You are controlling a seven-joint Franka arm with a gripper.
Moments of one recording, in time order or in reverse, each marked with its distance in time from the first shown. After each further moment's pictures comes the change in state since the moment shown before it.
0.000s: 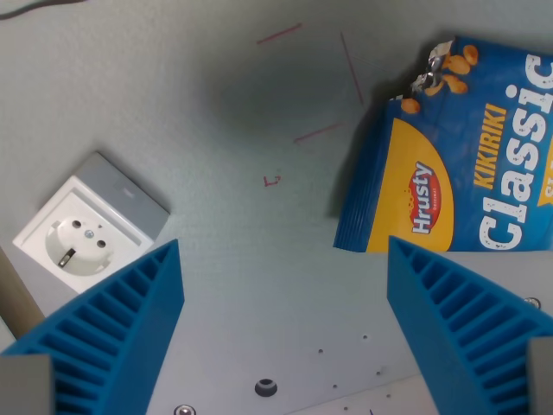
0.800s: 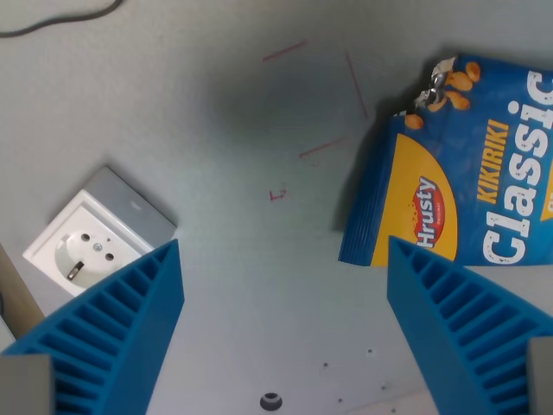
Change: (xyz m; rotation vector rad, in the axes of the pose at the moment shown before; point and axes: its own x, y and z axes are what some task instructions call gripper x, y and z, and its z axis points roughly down) arm 0.005 -0.002 -0.002 0.008 0.026 0.000
